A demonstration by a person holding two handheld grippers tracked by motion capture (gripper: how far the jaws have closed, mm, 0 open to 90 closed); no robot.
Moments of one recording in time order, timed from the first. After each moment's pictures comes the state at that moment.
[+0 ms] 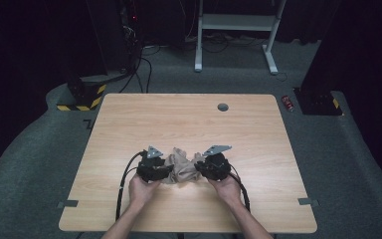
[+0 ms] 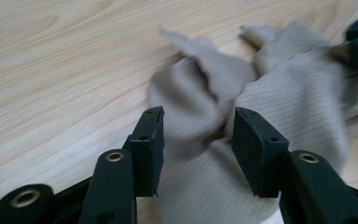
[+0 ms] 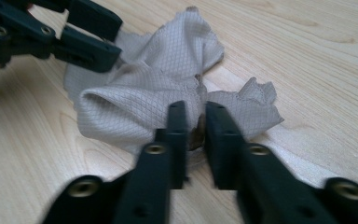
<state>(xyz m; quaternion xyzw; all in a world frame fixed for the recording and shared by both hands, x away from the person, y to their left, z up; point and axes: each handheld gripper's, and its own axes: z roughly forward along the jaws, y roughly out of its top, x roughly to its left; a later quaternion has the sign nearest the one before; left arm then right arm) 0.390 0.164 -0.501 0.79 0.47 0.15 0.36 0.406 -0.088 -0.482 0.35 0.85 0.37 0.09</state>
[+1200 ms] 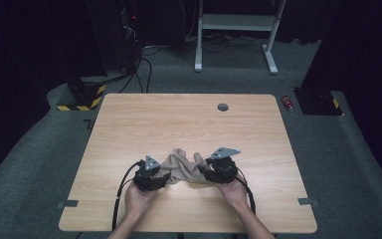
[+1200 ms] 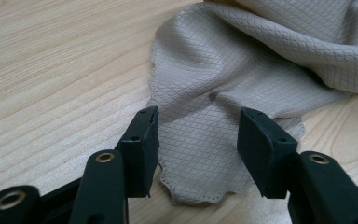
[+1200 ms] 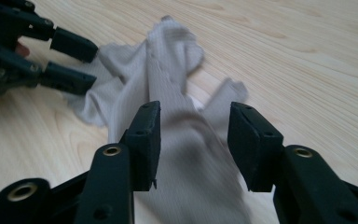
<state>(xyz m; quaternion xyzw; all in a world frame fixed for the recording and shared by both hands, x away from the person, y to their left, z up) 0.366 0.168 -0.520 0.80 0.46 0.18 0.35 0.395 -0.103 -0.476 0.35 0.84 0.39 0.12</state>
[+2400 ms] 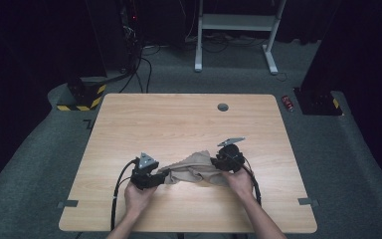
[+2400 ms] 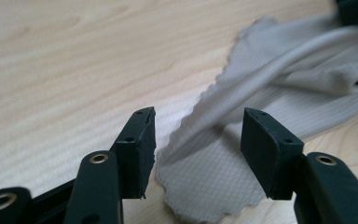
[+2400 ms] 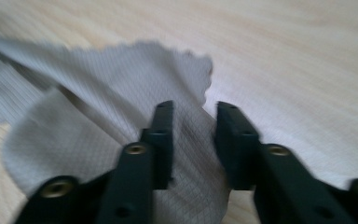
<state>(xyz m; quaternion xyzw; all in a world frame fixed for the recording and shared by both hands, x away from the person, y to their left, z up) 0.368 0.174 -0.501 0.77 0.46 0.17 0.40 0.438 -0.128 -0.488 0.43 0.84 0.31 0.11</state>
